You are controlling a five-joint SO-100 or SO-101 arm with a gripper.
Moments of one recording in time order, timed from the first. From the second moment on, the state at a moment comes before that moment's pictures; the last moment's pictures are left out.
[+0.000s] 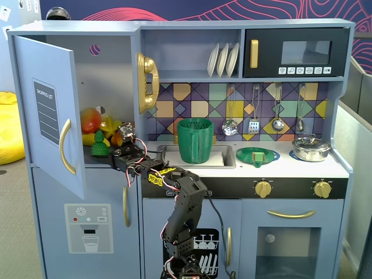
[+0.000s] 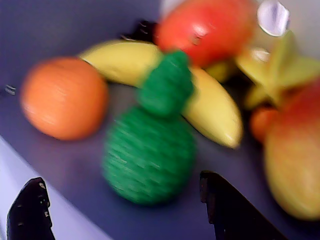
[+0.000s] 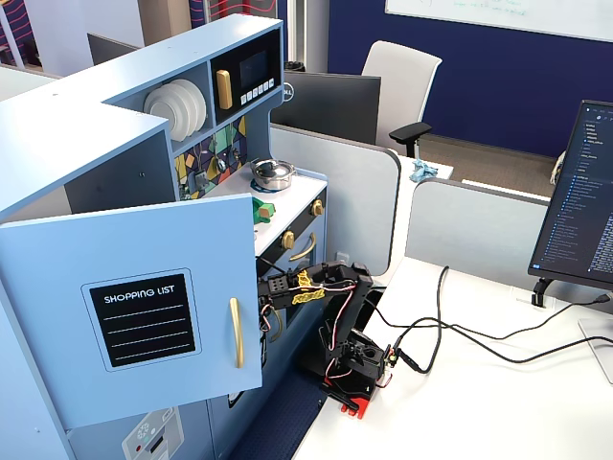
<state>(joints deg) -39.7 109.8 116.0 -10.3 -99.0</state>
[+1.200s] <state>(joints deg) -39.8 84.1 91.6 -13.1 -99.0</state>
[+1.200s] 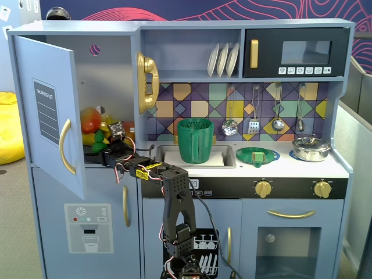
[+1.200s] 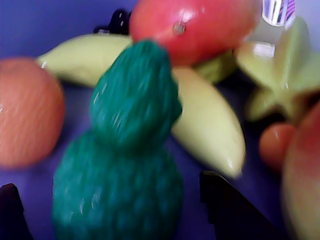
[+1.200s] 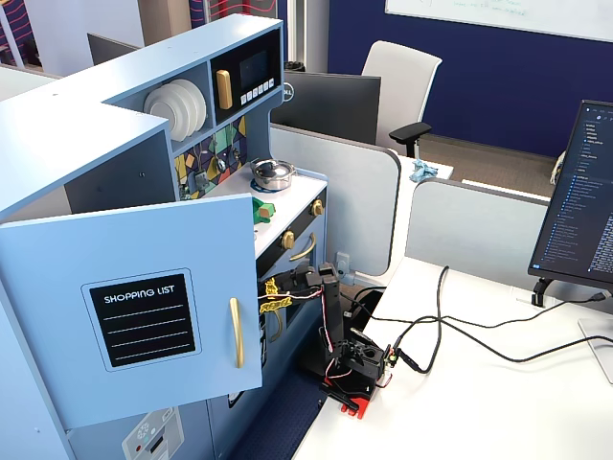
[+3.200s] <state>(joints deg) 0.6 106.2 75.5 23.2 -96.9</state>
